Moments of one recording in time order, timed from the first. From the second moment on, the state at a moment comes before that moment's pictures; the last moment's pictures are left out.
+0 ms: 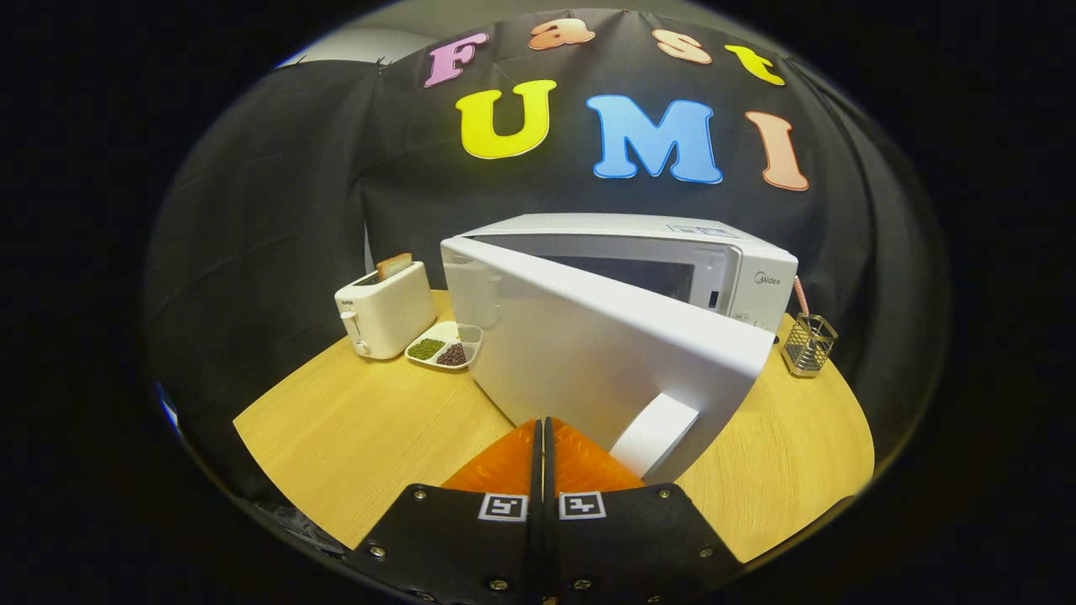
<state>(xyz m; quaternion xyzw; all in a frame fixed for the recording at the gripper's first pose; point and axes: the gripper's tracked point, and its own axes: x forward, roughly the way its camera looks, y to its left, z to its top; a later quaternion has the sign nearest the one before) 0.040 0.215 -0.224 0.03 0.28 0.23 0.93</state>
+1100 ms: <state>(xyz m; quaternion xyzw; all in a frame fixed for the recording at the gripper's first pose) 0.177 0.160 -0.241 0.03 0.27 0.18 0.95</state>
